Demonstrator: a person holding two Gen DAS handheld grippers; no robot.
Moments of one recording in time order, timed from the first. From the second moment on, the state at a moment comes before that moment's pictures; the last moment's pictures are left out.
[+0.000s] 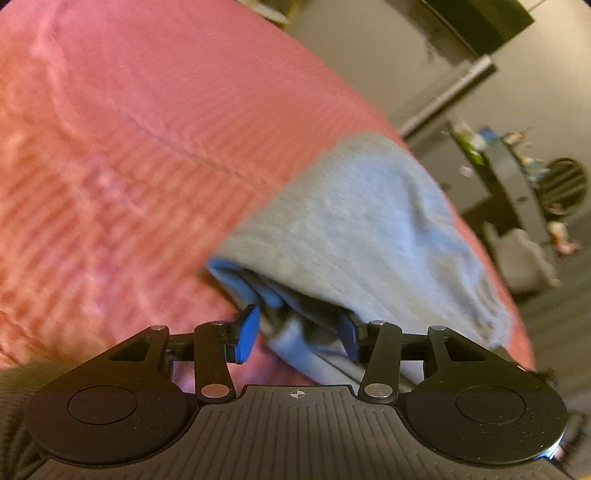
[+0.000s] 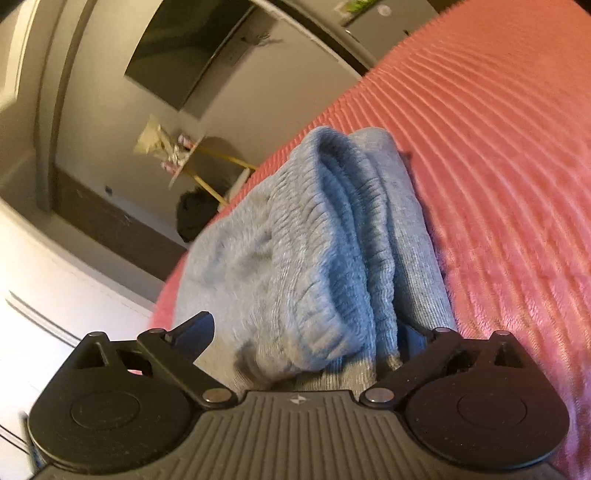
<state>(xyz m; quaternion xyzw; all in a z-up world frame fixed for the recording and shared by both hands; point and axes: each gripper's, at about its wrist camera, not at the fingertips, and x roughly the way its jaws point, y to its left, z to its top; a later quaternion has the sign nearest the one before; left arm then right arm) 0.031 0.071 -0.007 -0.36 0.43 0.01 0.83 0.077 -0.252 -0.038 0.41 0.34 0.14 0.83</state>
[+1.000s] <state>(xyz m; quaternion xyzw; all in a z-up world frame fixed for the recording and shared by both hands) 0.041 0.061 -0.029 -0.47 0.39 -0.07 0.79 0.089 -0.276 -0.061 0.51 0.34 0.15 0.77</state>
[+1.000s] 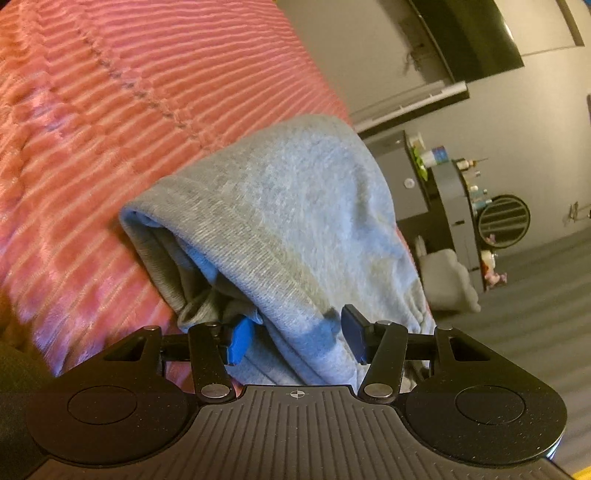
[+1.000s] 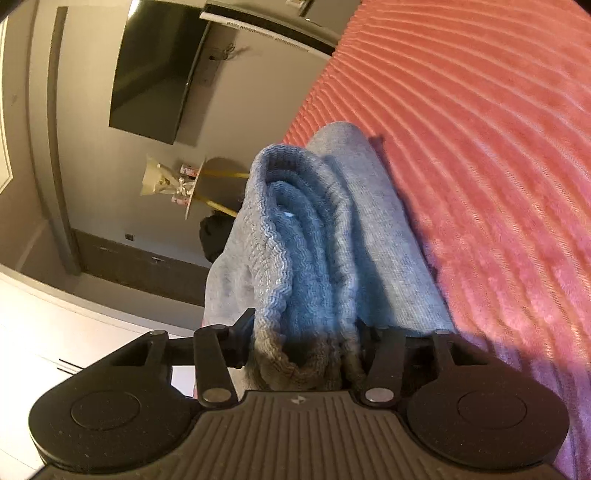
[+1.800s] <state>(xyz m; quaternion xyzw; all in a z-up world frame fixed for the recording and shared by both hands) 0.007 0.075 -0.018 -0.51 0.33 0.00 0.80 0.086 -0.278 -0.015 0.61 0.23 0.28 0.70</state>
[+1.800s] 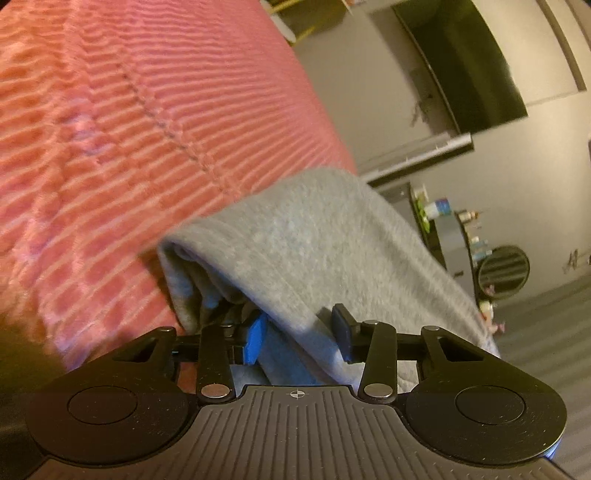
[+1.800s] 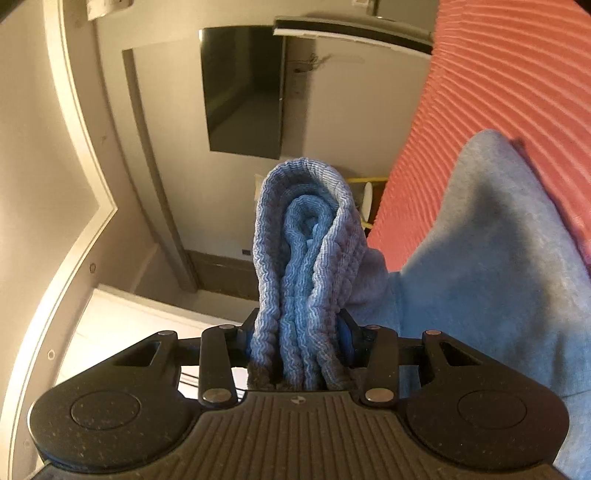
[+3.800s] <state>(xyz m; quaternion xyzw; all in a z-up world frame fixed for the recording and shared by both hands) 0.072 0.092 0.049 -0.26 0.42 -0.05 0.87 0.113 -0.299 -0.044 0.41 0.42 0.15 0.79</state>
